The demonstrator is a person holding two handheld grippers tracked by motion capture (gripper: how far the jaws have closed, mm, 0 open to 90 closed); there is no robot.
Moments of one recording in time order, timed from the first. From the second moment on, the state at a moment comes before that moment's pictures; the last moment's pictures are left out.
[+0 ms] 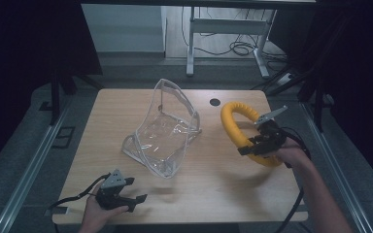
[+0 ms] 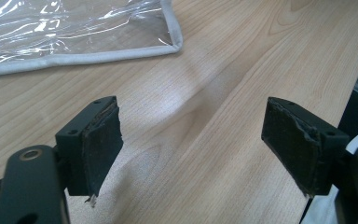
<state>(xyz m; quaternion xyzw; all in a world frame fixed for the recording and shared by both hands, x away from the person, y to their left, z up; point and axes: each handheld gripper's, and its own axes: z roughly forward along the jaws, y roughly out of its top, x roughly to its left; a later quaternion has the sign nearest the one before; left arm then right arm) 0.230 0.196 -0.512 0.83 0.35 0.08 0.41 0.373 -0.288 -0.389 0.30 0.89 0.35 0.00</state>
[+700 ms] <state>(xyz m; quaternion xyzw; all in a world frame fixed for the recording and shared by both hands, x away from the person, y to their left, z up) 0.230 0.195 -0.512 0.83 0.35 0.08 0.42 0.366 -0.299 -0.365 0.31 0.82 0.48 0.01</state>
